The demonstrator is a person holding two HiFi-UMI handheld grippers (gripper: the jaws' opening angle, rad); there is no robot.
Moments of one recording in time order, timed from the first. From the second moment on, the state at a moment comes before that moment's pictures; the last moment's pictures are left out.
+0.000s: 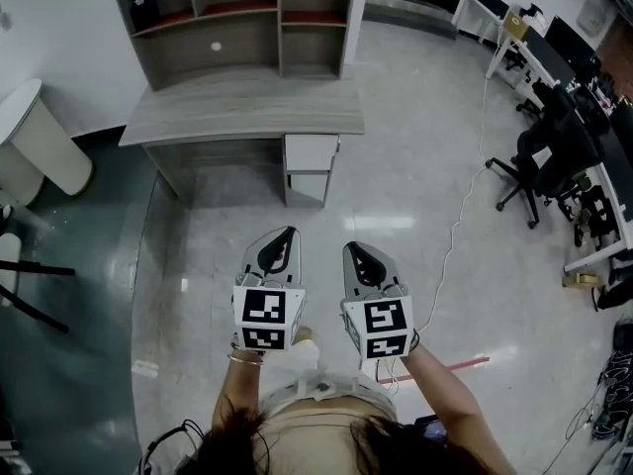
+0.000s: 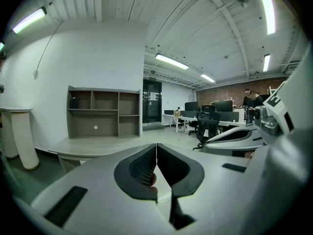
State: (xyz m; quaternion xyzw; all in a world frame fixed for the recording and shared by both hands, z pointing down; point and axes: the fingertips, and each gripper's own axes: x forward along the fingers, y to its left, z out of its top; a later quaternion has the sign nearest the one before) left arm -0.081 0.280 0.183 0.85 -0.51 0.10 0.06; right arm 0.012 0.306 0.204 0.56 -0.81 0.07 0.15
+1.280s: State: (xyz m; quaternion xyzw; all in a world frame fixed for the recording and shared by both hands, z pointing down) left arm -0.047 0.097 0.207 0.86 -0.49 0.13 0.09; right arm 0.053 0.126 0.225 0.56 -0.81 0.13 0.14
